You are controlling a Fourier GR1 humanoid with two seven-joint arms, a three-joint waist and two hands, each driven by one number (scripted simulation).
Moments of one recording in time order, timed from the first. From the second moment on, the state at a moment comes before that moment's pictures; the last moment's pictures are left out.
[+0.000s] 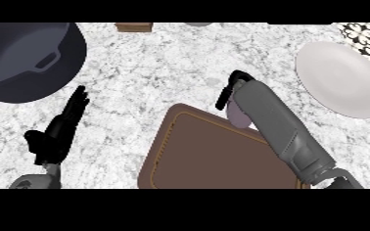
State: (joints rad) left arm -0.05 0.31 -0.05 -1.33 0.14 0.04 -0.15; right arm -0.94 -0.11 0.39 -0.54 0.13 0.32 1.08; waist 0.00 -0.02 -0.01
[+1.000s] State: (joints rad) left arm 0.06 0.34 0.04 -1.36 0.17 0.07 -0.16; right arm -0.48 -0.99 0.19 -0.75 0.23 -0.02 0.00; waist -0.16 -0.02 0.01
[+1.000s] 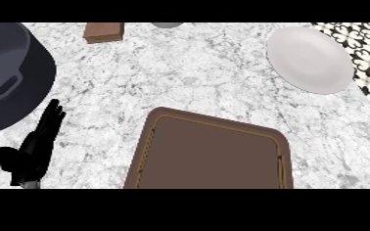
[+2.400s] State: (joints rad) left arm -0.08 0.27 -0.02 -1.34 0.08 0.01 -0.11; right arm -0.45 -1.08 -0.14 -0.53 0.12 -0.06 -0.58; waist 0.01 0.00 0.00
